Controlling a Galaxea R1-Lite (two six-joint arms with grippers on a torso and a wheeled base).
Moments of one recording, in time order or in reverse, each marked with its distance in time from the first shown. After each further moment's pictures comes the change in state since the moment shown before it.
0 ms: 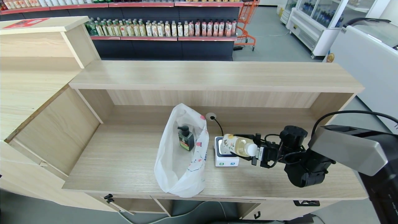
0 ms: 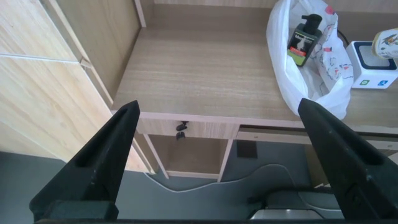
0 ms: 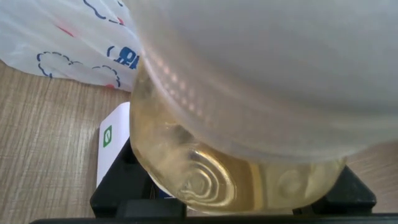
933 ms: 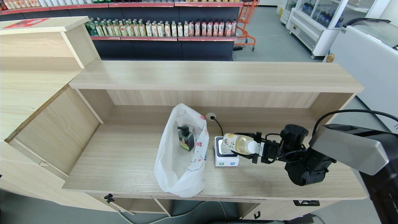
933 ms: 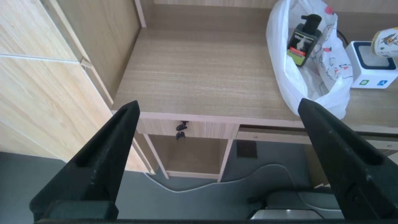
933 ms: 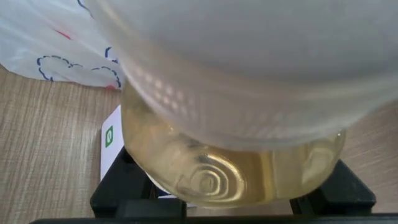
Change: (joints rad) left arm 0.000 0.000 0.000 0.000 0.000 0.000; right arm -0.003 -0.021 -0.010 0.008 -0.007 0.103
